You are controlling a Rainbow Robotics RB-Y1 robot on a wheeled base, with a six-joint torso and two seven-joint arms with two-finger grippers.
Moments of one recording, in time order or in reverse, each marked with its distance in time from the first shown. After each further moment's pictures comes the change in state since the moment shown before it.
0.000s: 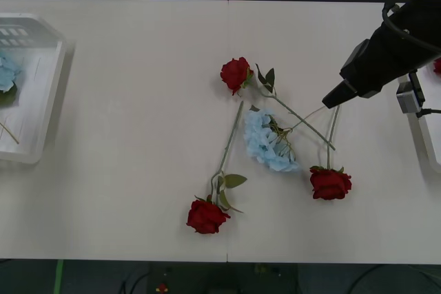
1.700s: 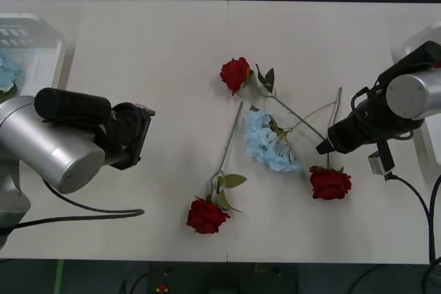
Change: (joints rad) right arm 0.429 0.356 -0.305 0.132 0.643 -0.035 -0.173; left arm 0.118 -0.320 -0.771 -0.828 -0.809 0.334 2.238
